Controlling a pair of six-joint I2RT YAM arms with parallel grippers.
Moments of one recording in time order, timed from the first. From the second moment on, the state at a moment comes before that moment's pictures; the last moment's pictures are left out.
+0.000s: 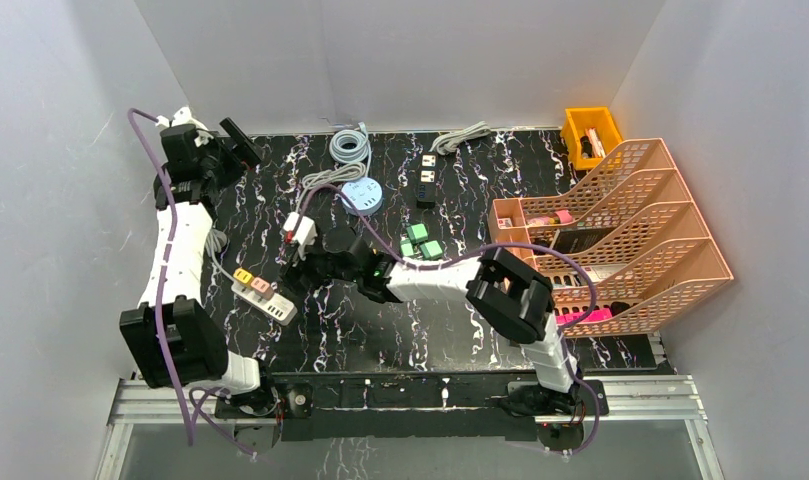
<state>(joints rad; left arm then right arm) 0.18 1.44 1.30 -0.33 0.18 -0.47 1.16 2.04 1.39 0.46 -0.07 -0.03</state>
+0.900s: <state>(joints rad) 0.19 1.36 1.33 -0.45 0.22 -0.50 1.16 2.43 1.80 0.33 -0.41 -0.05</state>
